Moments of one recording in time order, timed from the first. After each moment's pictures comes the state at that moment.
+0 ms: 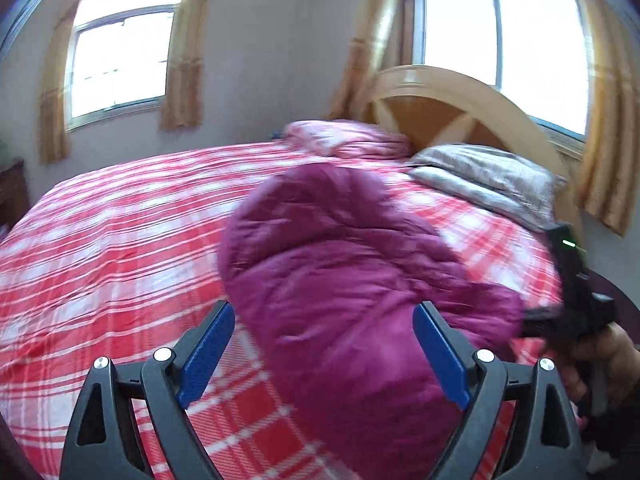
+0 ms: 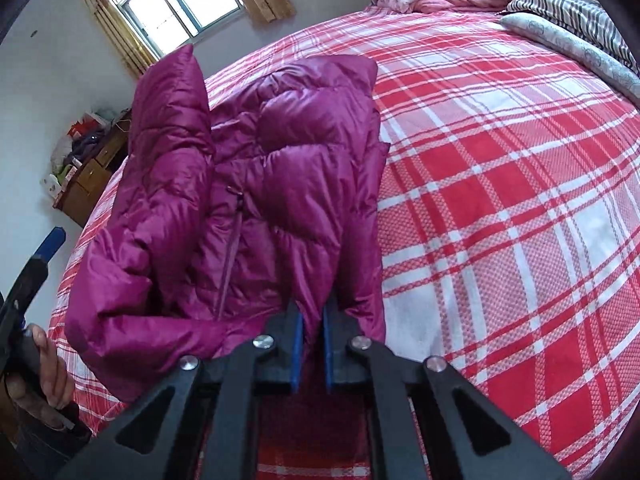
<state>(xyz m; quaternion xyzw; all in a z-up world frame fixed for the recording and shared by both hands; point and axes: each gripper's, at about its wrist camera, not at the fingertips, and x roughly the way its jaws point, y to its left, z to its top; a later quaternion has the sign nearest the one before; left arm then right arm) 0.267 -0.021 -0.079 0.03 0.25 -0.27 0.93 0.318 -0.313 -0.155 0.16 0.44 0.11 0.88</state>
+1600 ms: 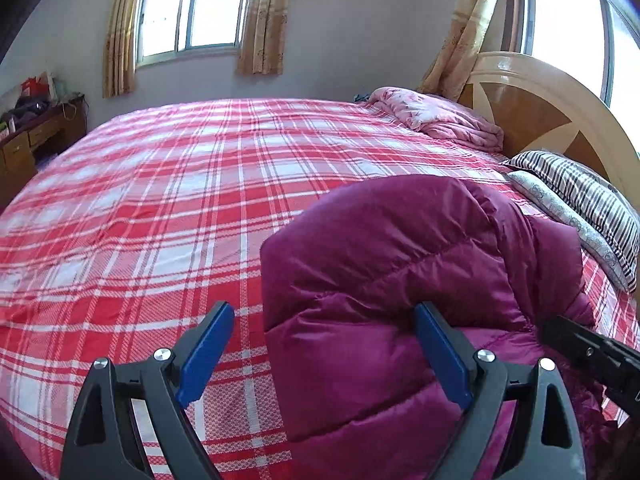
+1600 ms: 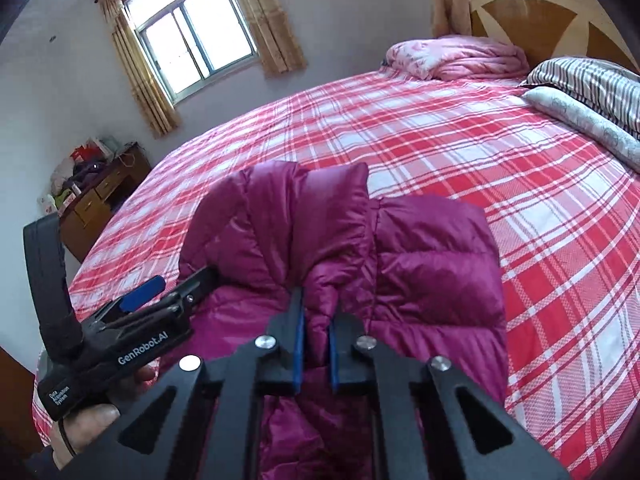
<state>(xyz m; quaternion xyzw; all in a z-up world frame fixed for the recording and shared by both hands) 0.370 -0.077 -0.106 -0.01 0.32 -0.14 0.94 0.302 -0.270 -0.093 0.15 0.33 0.06 0.93</state>
